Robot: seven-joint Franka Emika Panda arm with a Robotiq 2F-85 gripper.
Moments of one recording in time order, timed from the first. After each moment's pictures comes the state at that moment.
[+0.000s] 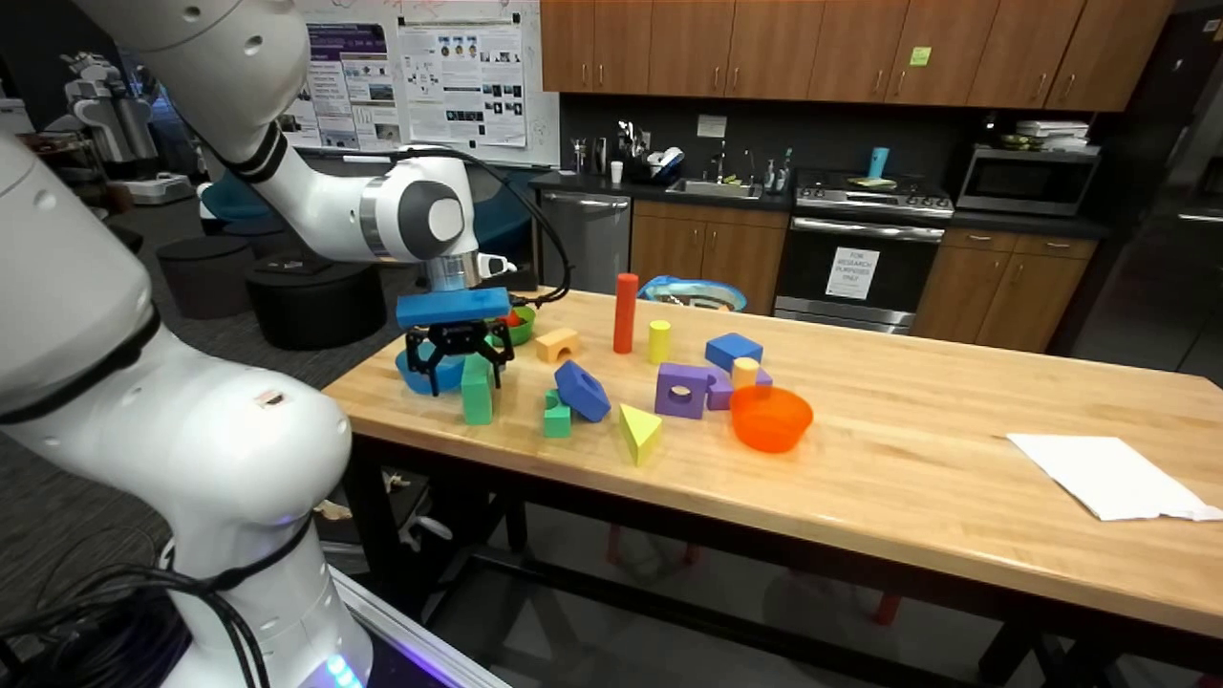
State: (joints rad) arm 0.17 -0.38 0.03 -2.77 -0.11 2.33 -0.43
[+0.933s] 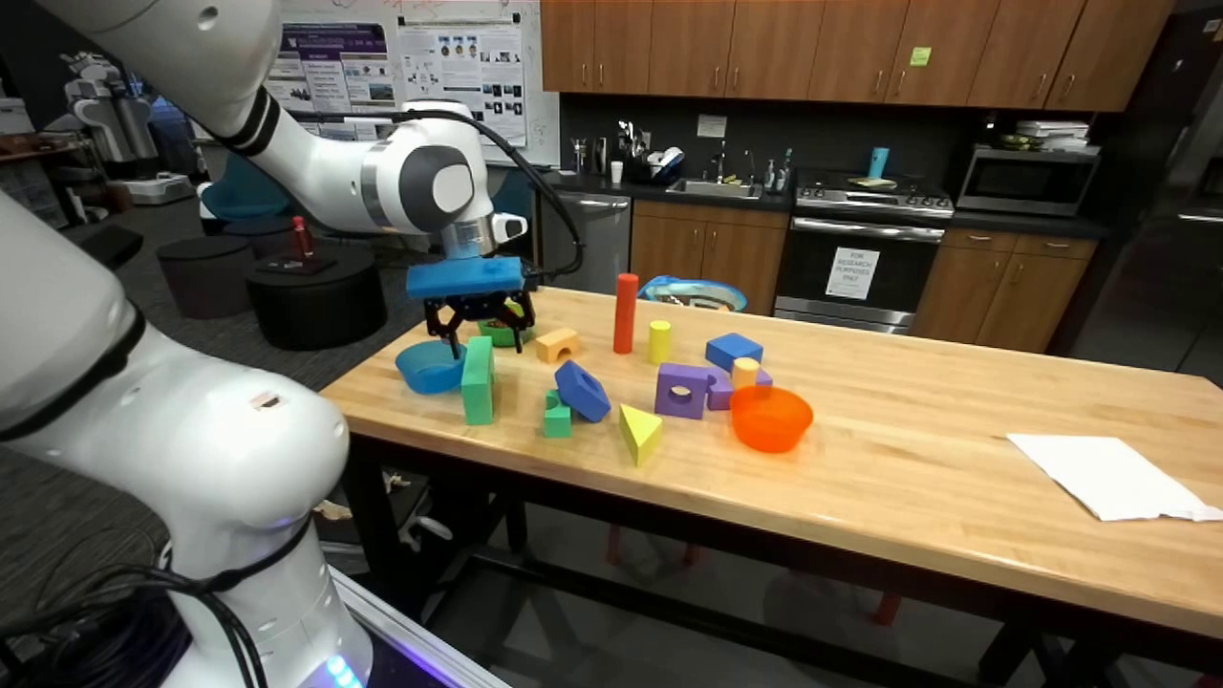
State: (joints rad) arm 0.14 -0.51 -0.03 -2.76 -0.10 2.35 -0.40
